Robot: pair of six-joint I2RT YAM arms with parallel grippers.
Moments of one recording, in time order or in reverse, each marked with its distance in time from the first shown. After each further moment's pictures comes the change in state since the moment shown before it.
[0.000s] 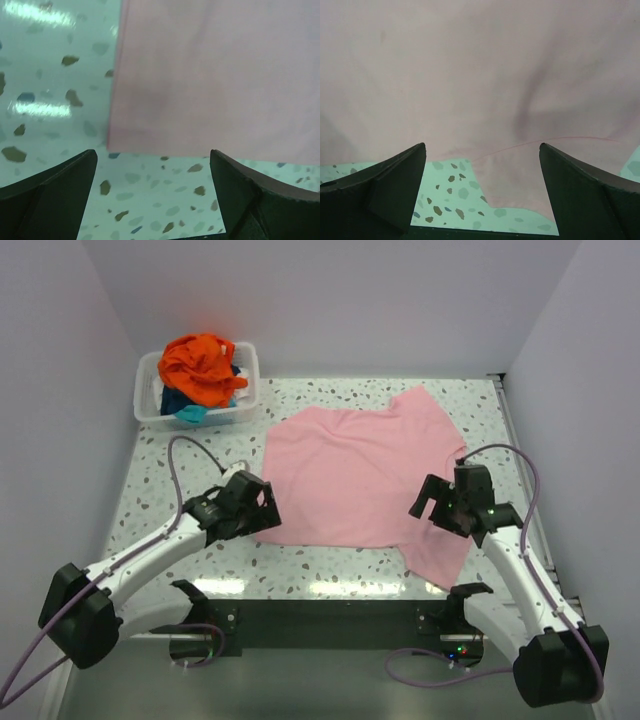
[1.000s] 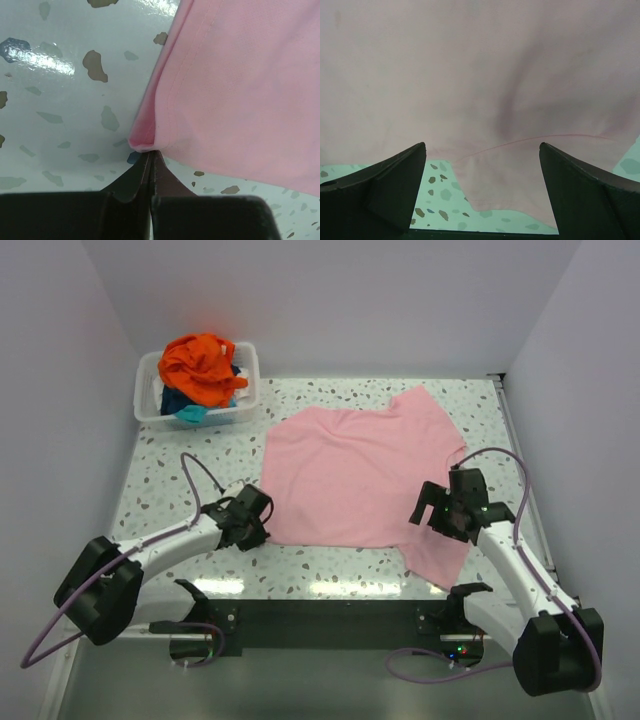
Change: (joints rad) left arm 0.000 0.111 -0.198 0.085 0.005 -0.221; right arm 0.000 0.057 -0.055 0.021 0.019 -0.031
